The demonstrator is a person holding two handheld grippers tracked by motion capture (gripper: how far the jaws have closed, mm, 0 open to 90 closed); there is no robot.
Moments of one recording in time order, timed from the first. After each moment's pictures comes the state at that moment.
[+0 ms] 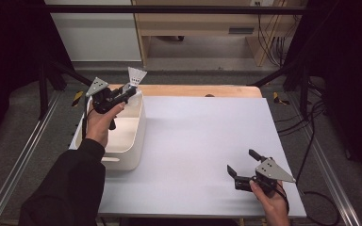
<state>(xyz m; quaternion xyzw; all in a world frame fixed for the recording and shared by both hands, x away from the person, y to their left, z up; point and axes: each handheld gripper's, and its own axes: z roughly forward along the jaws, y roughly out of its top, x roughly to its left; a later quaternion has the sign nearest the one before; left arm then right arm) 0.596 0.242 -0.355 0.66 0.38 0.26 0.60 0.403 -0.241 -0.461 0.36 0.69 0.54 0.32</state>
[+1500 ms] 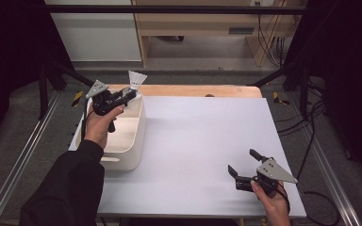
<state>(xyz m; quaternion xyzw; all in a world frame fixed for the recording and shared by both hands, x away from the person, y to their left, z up) 0.596 0.246 -0.364 0.66 0.39 0.24 0.59 0.402 -0.243 -0.460 0.35 0.69 0.54 0.32</state>
